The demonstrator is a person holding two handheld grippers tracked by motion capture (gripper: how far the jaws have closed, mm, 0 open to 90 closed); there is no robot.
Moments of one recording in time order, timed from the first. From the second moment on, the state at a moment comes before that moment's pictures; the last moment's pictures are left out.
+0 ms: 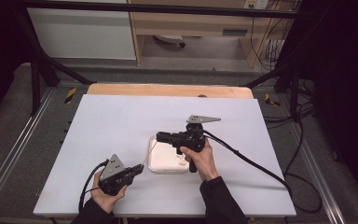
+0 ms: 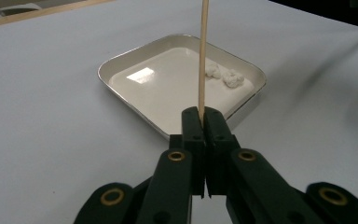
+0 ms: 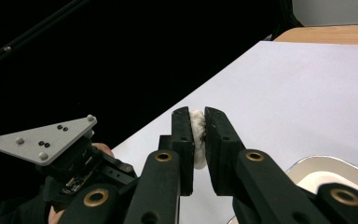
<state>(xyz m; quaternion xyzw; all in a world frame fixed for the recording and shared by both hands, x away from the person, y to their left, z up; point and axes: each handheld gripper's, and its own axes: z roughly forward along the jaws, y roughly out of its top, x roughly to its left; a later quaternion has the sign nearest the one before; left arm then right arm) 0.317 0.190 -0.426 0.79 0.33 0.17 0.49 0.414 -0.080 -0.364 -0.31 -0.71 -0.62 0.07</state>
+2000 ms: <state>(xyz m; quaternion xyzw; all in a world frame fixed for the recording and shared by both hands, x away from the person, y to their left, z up) 0.326 0.184 -0.421 0.78 0.34 0.17 0.50 0.395 -0.056 -0.392 -0.30 -0.76 -0.58 0.05</state>
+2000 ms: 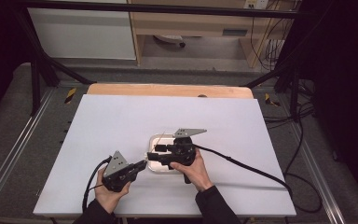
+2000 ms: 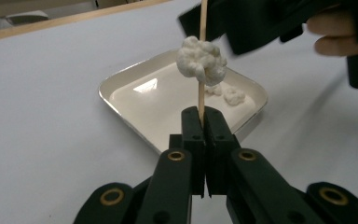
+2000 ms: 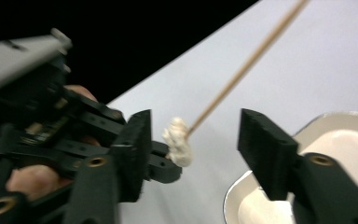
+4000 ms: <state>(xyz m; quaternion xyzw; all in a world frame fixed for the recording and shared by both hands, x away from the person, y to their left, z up) 0.331 0.200 -0.428 0.78 0.36 0.15 0.49 0.429 -0.099 -0.447 -0.32 -0.87 -0.37 -0.11</state>
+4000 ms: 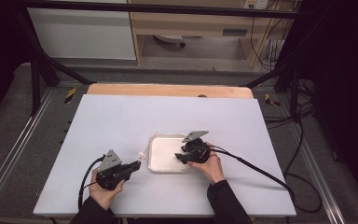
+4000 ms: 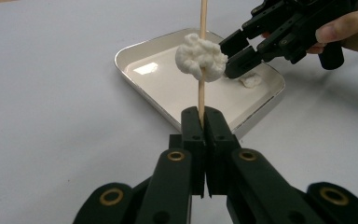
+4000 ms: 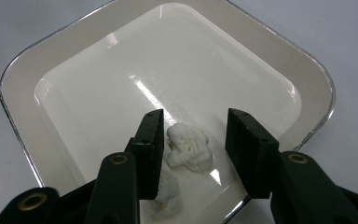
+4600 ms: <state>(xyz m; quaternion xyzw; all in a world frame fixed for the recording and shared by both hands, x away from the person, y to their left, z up) 0.330 0.200 -0.427 0.78 0.36 0.15 0.49 0.427 -0.103 -0.447 -0.33 -0.86 -0.38 -0.10</state>
